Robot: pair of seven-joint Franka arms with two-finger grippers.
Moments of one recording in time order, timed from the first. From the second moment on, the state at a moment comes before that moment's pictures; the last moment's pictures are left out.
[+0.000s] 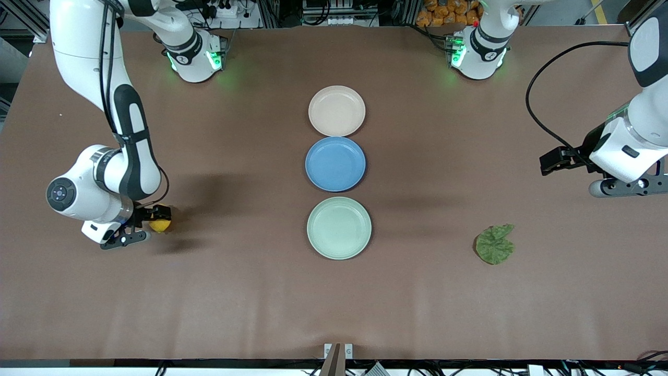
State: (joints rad) left arm -0.03 0.18 -0.10 -1.47 0.05 1.60 -0.17; right arm 0.41 0.61 -0.52 -1.87 0.43 2.30 -0.59
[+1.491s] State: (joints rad) left arm -0.03 0.15 -0.10 -1.41 0.05 1.61 -0.17; right arm 0.42 0.56 -0.52 -1.80 0.43 2.24 -0.61
